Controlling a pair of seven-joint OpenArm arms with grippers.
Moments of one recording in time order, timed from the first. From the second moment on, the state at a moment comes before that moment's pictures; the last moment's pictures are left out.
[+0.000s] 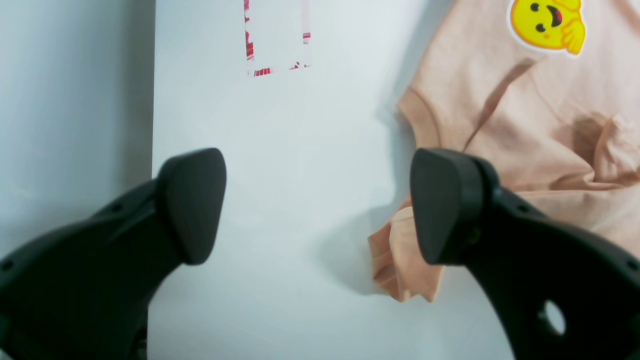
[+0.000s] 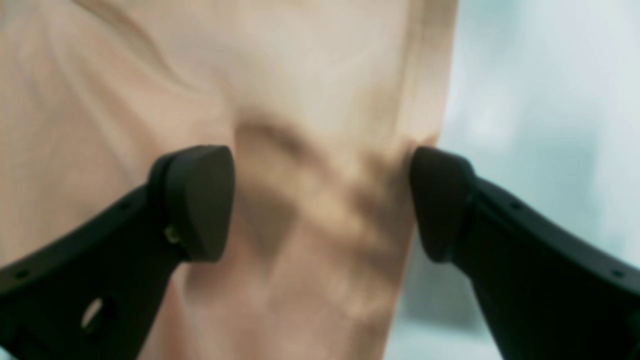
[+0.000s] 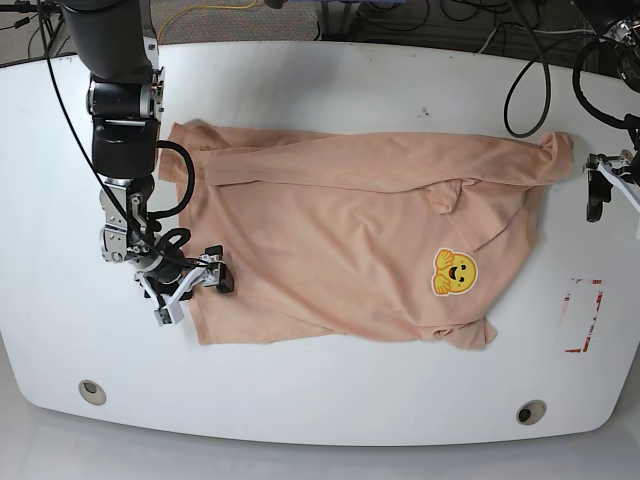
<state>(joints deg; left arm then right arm) 9.5 -26.2 -40.3 110.4 -29.7 -35.5 62.1 28.6 15.8 2.1 39.0 15.2 33.7 -22.9</state>
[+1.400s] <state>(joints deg) 9.6 -19.9 -32.4 110.3 -29.4 -35.5 62.1 -0.8 19.0 18.9 65.7 18.7 29.3 -24.1</state>
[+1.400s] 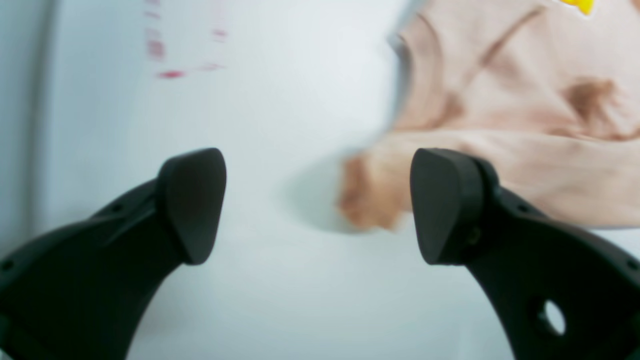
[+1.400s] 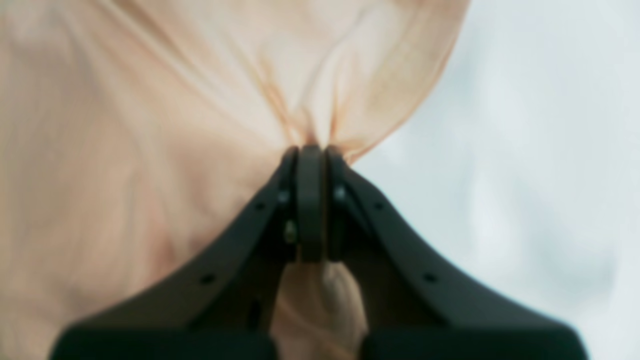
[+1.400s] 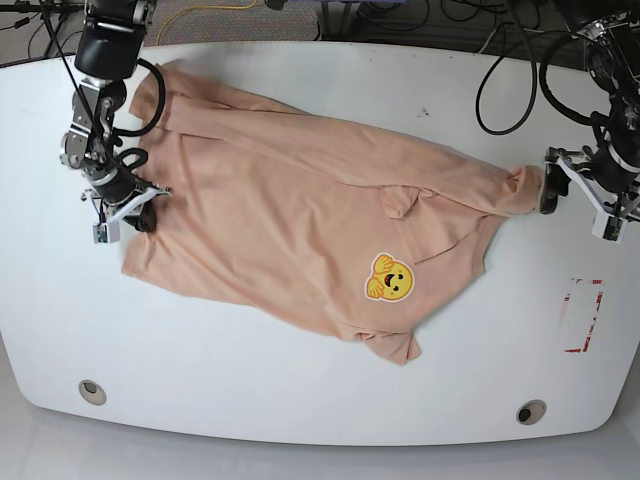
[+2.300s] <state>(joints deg) 13.1 -15.0 -24.9 110.1 -29.0 -35.5 62.1 -7.7 15.9 20.4 87.9 15.2 29.0 -36.7</state>
